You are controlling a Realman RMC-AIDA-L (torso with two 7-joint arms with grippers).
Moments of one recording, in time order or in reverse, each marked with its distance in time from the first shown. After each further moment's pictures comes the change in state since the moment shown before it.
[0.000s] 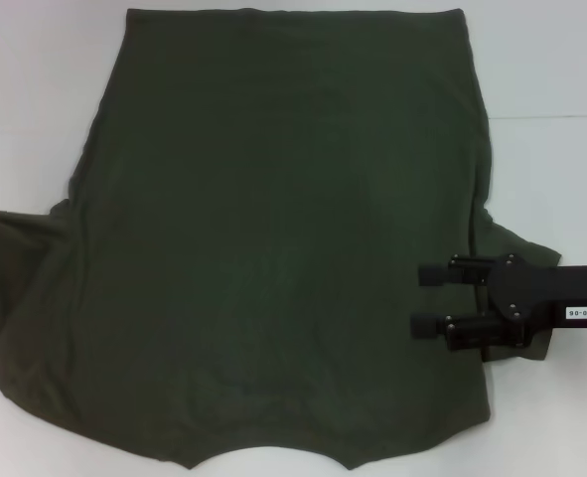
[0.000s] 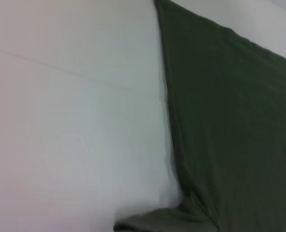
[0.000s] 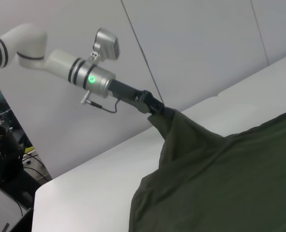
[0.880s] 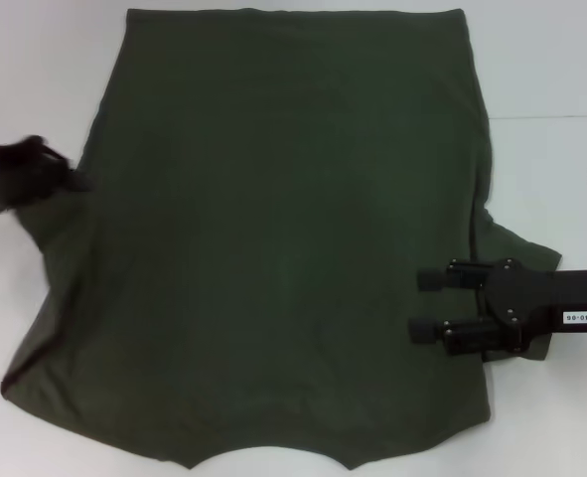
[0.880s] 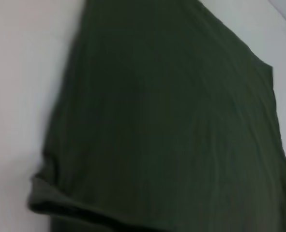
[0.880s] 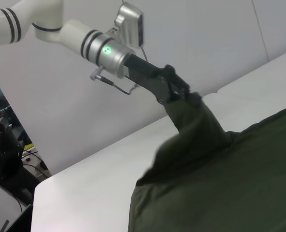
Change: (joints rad) left arm -0.186 -0.078 0.010 -0.004 0.072 0.113 -0.371; right arm -0.001 0.005 0.000 0.001 -0.011 0.005 -0.004
